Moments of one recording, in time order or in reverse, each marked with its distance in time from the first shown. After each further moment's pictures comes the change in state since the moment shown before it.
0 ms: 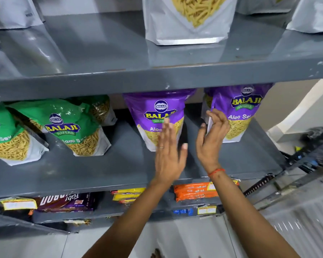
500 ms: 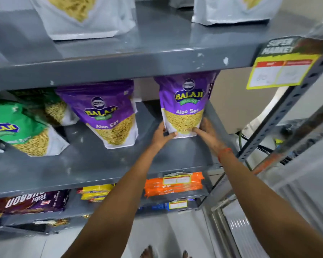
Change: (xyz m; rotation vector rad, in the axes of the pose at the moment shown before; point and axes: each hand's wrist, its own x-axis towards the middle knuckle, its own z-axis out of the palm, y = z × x) left_hand 0.038 0.024 0.157 -0.521 -0.527 -0.750; right_hand 0.055 0.172 -0.100 0.385 -0.672 0.709
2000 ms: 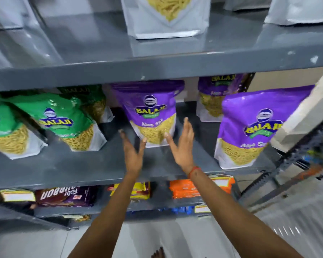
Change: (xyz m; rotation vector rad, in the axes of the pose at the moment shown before) left_hand -0.093 -0.062 -0.180 0.031 0.571 0.129; right_hand -0.051 -0.036 0.222 -0.288 0.164 -0.295
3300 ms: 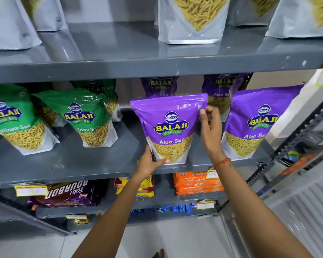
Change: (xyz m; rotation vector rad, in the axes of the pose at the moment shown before) left_hand -0.033 -0.001 -0.044 0.178 -0.532 -0.118; right_hand -0.011 -0.076 -0.058 0.345 0.240 -0.086
